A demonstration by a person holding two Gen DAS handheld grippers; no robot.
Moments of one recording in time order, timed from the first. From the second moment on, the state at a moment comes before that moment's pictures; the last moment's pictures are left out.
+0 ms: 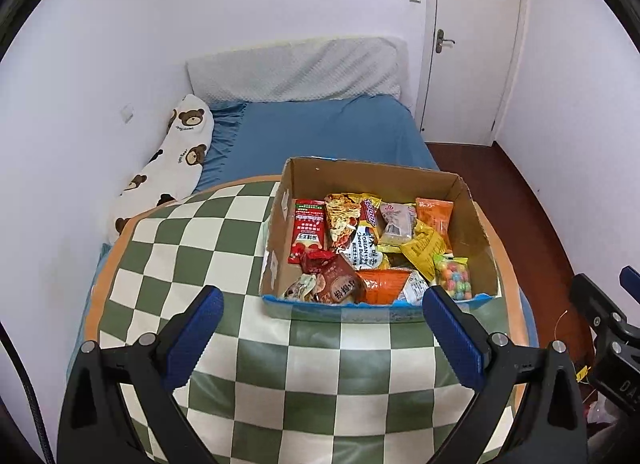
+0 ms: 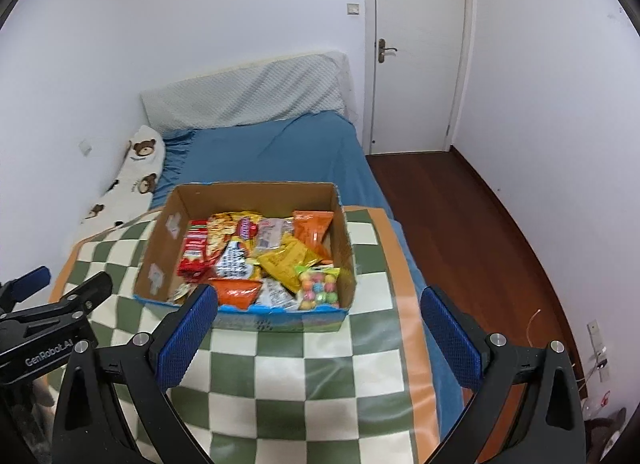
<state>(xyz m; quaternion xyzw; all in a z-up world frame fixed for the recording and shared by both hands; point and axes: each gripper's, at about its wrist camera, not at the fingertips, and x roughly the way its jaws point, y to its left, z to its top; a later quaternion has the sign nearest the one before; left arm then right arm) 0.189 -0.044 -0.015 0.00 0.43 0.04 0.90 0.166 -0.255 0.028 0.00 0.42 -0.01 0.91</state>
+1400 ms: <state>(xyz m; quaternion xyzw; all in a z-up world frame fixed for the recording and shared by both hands) 0.228 -0.059 -0.043 0.01 0.46 0.01 0.89 0.195 -0.259 -0.014 0.00 0.46 -0.02 0.89</state>
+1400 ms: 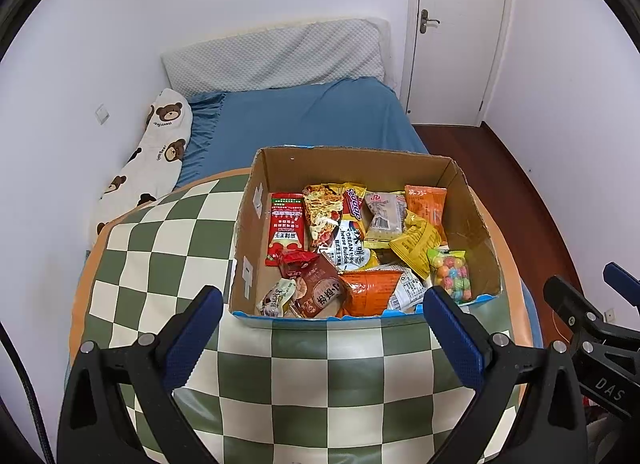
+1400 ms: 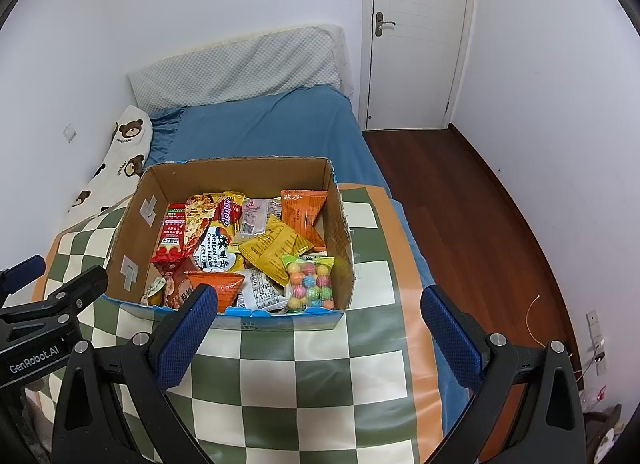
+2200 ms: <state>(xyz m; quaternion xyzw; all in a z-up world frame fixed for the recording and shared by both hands) 0.221 -0.061 -0.046 0.02 0.46 0.00 0.89 0.189 -0.261 -0.013 0.01 0.46 -0.03 0.89</state>
